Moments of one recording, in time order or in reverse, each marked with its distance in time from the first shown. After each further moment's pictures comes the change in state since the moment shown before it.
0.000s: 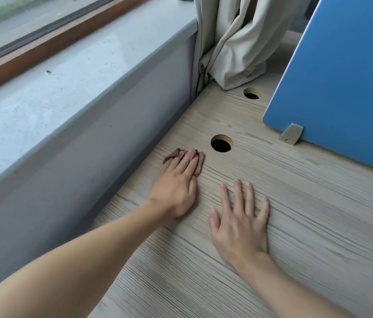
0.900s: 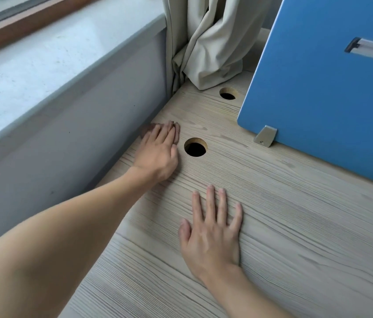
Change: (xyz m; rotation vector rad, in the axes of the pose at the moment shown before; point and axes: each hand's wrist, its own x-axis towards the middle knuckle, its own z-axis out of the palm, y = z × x) left_hand 0.101 -0.003 -0.006 0.016 0.022 -0.168; right_hand 0.000 0.001 -0.002 0.075 -0.017 -0.003
